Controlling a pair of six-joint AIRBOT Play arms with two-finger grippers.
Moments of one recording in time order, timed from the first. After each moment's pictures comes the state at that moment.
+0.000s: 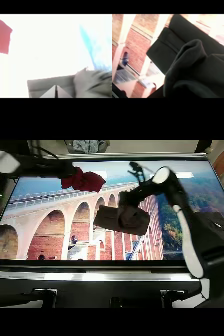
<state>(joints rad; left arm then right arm) -0.21 -1.44 1.89 1.15 -1.13 -1.52 0.26 -1.73 1.80 -0.94 1.24 1.34</state>
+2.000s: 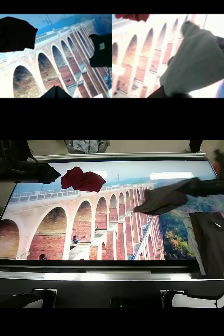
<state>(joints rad) -0.17 -1.29 1.79 1.24 -1.22 -1.44 -0.46 -1.53 1.72 -0.77 1.44 1.13</state>
